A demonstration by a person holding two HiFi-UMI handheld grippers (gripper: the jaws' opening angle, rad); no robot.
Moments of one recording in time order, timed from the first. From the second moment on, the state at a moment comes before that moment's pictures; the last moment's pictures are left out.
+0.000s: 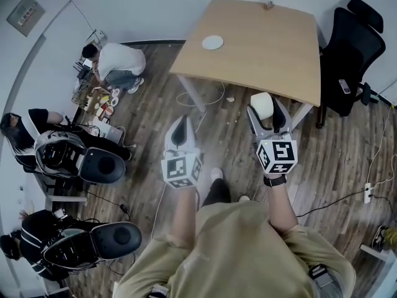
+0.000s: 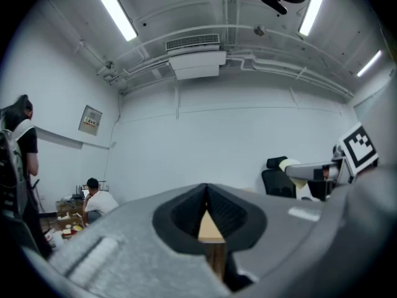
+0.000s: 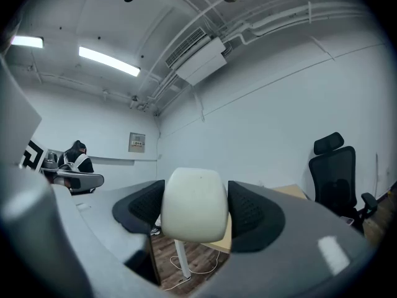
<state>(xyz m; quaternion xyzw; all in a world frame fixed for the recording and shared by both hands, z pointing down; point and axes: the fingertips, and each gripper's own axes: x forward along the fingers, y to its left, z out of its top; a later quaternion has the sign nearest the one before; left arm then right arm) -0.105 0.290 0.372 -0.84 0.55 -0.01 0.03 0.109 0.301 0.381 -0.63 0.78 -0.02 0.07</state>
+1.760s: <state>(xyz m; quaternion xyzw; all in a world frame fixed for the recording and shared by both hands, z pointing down) -0.135 -0.157 0.373 -0.87 0.49 -0.02 0.01 0.061 -0.179 0.367 -0.61 0.77 -0.12 0.13</state>
